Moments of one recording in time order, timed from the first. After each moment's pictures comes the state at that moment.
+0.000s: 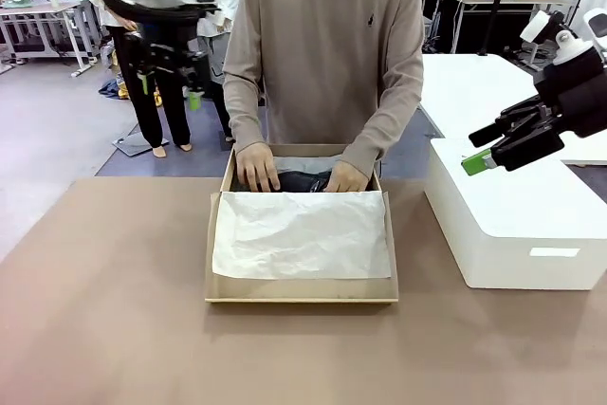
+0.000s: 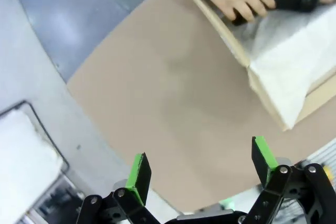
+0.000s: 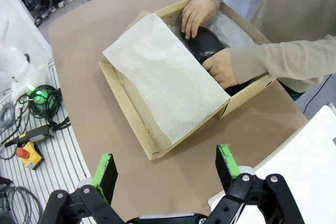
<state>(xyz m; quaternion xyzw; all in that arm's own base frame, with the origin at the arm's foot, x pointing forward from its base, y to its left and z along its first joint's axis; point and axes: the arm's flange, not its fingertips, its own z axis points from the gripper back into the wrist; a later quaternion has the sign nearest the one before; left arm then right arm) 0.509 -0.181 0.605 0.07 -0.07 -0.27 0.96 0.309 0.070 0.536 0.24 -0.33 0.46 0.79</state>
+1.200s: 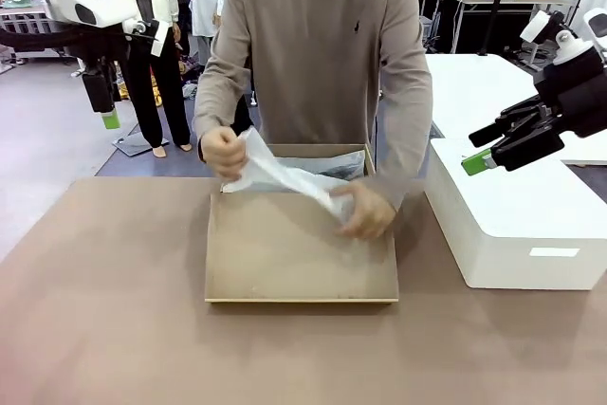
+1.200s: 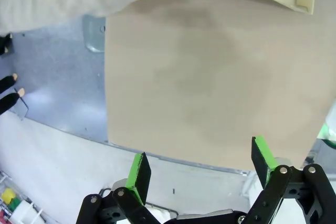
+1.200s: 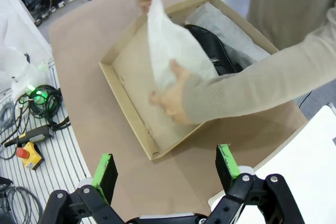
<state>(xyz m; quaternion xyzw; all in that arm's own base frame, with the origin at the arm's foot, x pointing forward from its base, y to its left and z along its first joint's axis) 0.502 -0.083 0.586 0.06 -0.05 -0.60 0.79 0.309 0.070 0.537 0.24 -0.33 0.46 0.79</state>
